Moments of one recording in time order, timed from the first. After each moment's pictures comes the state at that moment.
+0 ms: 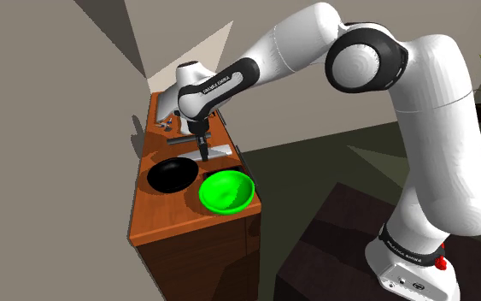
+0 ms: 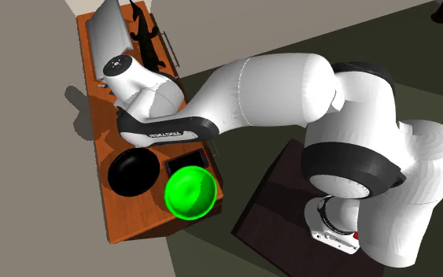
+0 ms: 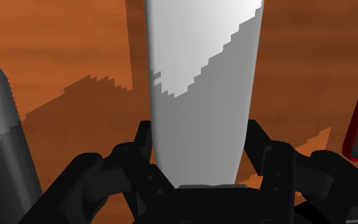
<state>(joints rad) 0.18 0.52 0.01 -1.58 -0.02 2.10 -0.80</state>
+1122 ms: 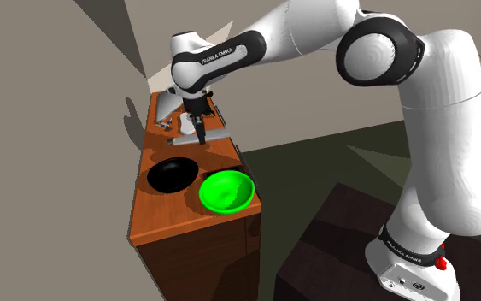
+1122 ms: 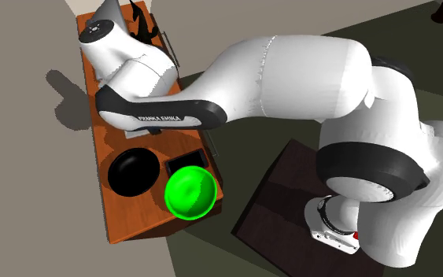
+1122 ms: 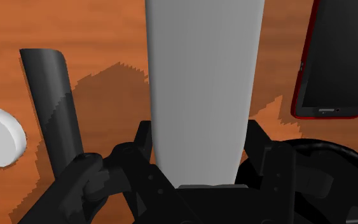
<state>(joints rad) 0.18 0.46 0.01 -1.47 -0.01 1.93 -0.80</state>
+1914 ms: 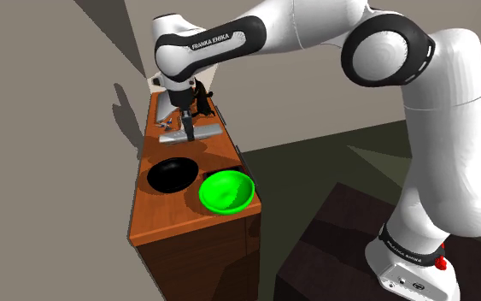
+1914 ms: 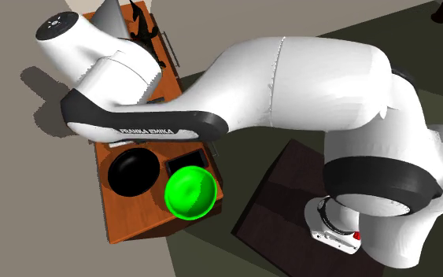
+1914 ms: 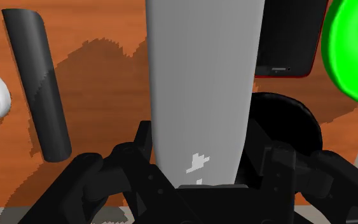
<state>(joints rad) 0.24 0.44 0.03 -1.39 -0.02 1.83 -0.72</state>
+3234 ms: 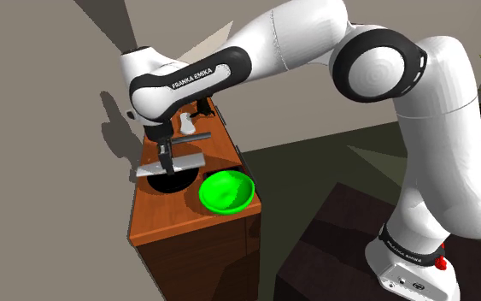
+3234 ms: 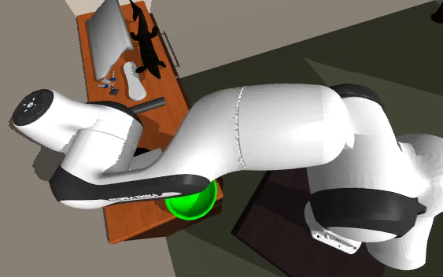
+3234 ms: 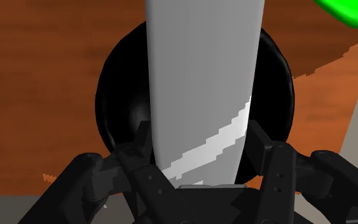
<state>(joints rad) 0.37 0.52 0.07 -1.42 -0.05 1.93 -0.54</state>
